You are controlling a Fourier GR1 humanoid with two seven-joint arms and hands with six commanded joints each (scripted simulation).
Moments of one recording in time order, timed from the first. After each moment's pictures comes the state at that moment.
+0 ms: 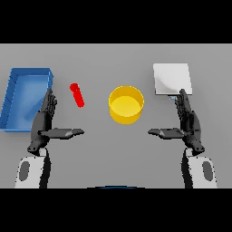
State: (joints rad) left arm 0.00 0.00 0.00 -1.57 0.00 0.00 0.00; right arm 0.00 0.00 0.00 -1.57 0.00 0.00 0.00
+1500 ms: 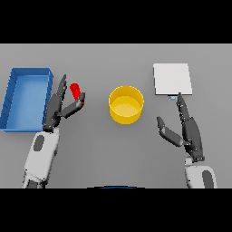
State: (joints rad) left arm -0.31 0.03 0.01 -1.16 -0.17 0.08 -0.11; right arm 0.10 -0.06 0.10 -1.69 0.20 -0.03 -0.12
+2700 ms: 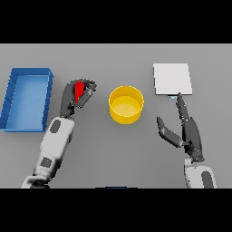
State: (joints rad) left arm -0.59 -0.03 0.11 -0.73 -0.19 0.22 -0.43; right arm 0.10 -0.05 0.11 -1.69 0.22 -0.04 -0.12
